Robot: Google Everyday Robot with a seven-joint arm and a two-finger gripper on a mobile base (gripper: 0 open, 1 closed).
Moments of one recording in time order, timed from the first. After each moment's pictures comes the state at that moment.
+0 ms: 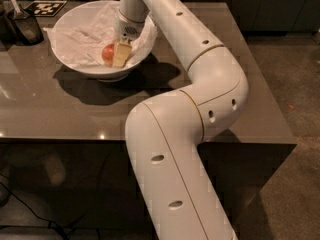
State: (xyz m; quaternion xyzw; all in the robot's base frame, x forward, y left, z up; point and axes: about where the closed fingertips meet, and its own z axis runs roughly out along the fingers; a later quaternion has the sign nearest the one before) arm 0.761 0.120 0.850 -0.76 0.61 0.11 0.20
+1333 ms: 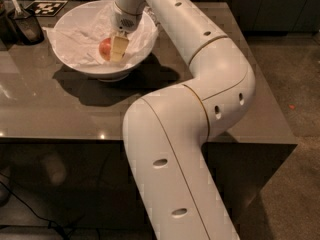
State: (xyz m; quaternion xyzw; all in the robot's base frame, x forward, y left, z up) arm 0.763 0.124 0.877 -0.75 0.62 0.08 0.22
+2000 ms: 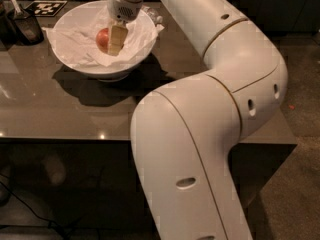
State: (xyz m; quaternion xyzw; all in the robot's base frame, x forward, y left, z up) arm 0.740 0.123 0.923 -0.74 0.62 0.05 0.25
